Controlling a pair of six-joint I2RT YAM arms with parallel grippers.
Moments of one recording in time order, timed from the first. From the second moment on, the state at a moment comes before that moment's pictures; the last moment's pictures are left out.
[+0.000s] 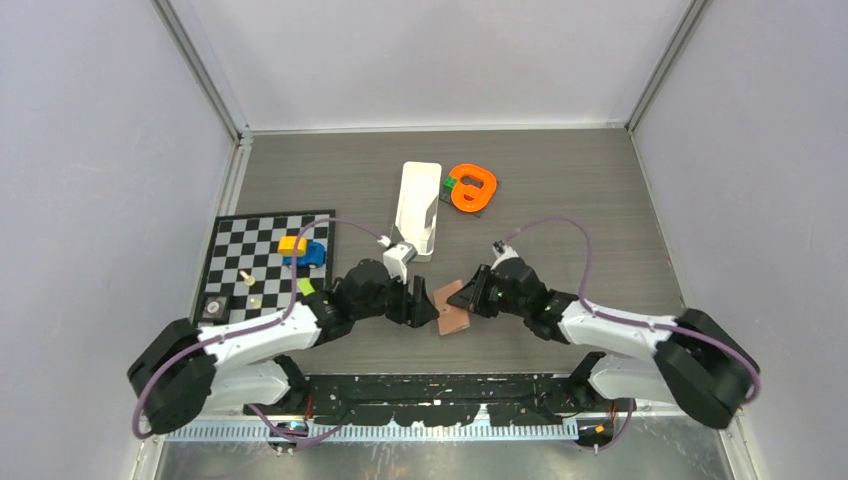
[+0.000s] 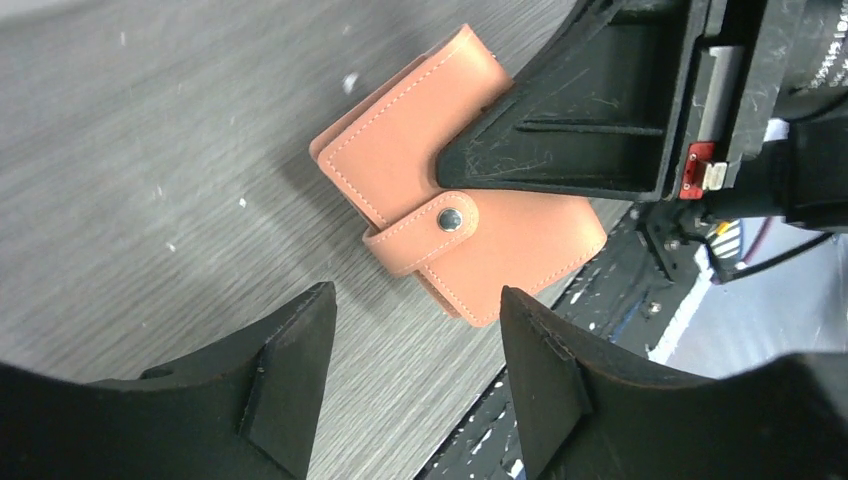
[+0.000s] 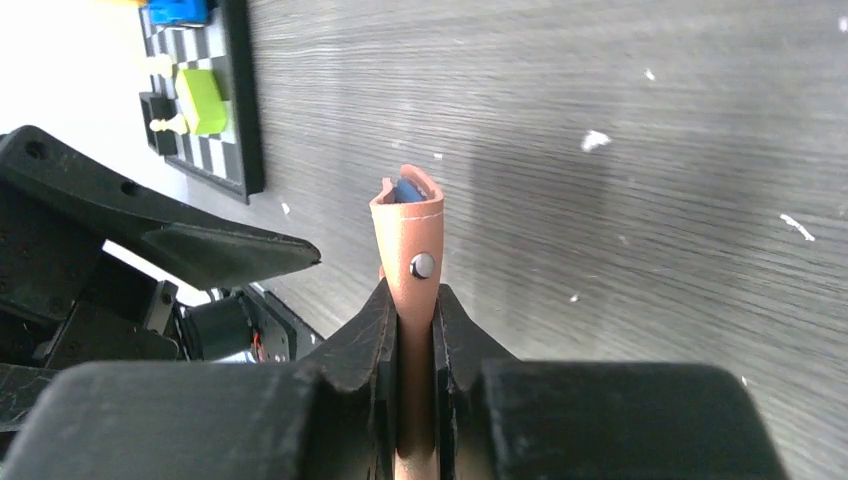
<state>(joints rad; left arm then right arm) -0.89 1.18 0.47 0.14 0.15 -0.60 0.78 1.24 0.34 0.31 -0.11 1.09</state>
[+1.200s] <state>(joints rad) -1.22 1.01 0.75 -0.22 0.09 -0.29 0.77 0.94 0.71 -0.41 -0.53 0.79</state>
